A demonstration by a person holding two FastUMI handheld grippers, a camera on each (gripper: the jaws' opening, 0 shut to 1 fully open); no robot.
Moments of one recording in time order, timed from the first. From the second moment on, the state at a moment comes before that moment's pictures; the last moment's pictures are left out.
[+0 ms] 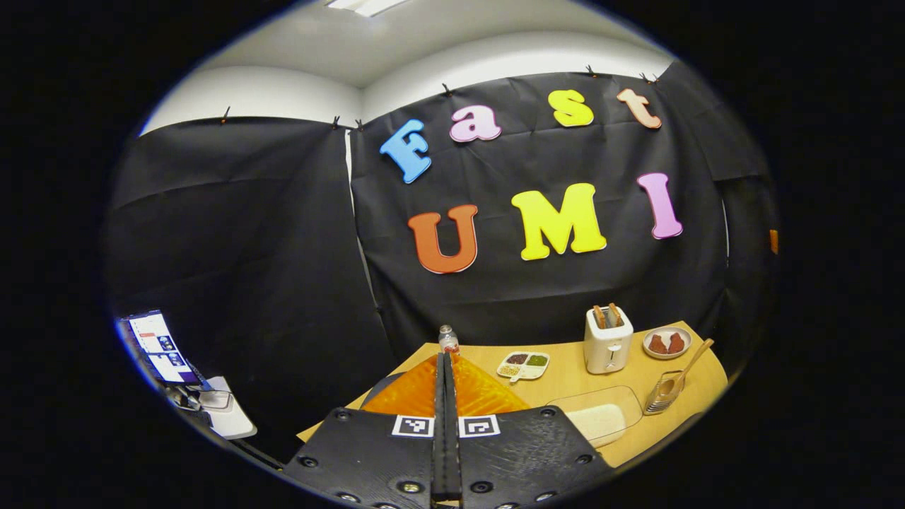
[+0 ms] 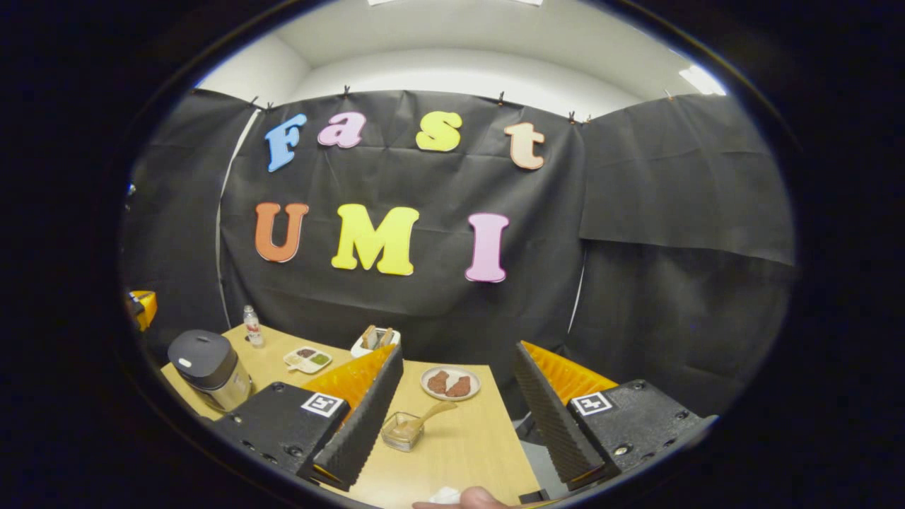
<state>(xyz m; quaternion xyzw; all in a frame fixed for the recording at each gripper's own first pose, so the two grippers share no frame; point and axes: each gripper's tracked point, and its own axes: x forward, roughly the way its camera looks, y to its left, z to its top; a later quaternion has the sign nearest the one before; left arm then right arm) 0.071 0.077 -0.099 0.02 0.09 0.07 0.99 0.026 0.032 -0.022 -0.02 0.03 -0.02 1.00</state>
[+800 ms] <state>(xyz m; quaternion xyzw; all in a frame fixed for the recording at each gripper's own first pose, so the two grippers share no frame) 0.117 0.138 -0.276 -0.03 0.24 0.10 0.97 0.047 0.076 -0.058 -0.05 0.07 -0.01 1.00</state>
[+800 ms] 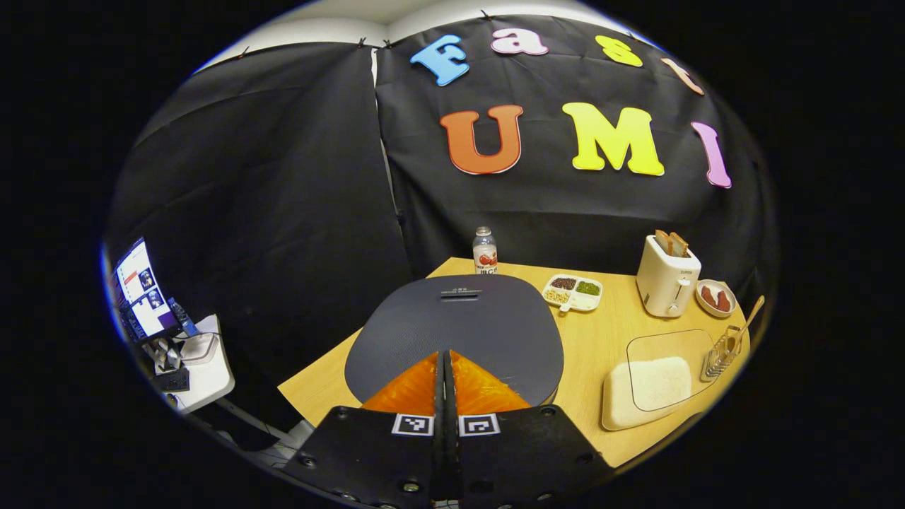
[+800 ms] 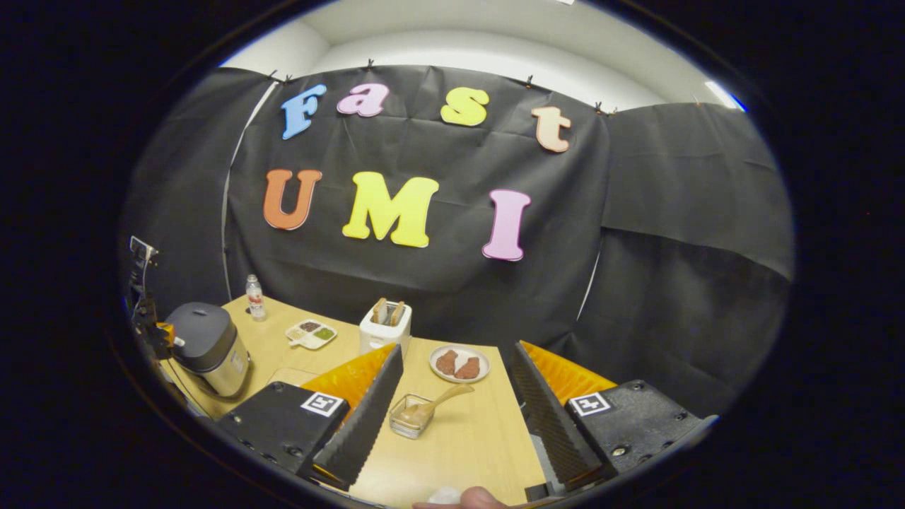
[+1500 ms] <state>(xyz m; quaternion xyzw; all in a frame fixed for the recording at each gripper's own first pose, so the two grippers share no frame) 0.107 0.141 -0.309 -0.03 0.29 0.11 0.95 0.044 0.084 -0.065 -0.05 0.08 -0.01 1.00</state>
